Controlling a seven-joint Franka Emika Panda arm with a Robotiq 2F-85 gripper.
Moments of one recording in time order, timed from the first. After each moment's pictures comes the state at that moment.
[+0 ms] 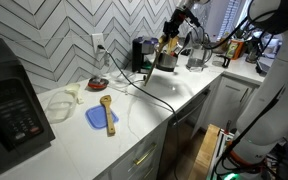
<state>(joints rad) -0.38 0.04 -0.26 -1.57 0.49 1.61 -0.38</state>
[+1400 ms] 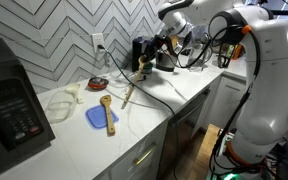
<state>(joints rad) -0.39 0.41 -0.19 -1.46 0.83 1.48 -0.65</state>
